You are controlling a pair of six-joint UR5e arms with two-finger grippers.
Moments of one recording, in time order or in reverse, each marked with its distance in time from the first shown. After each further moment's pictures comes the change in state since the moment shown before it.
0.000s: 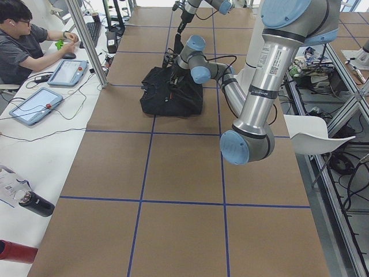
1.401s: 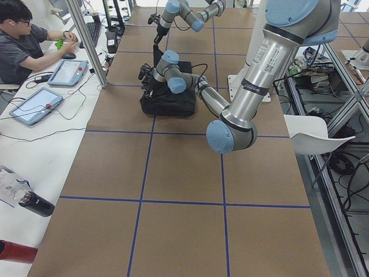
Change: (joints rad) left arm -0.086 -0.159 0.412 -0.128 0.073 0.137; right arm 0.130 0.152 -0.451 0.226 0.058 -0.081
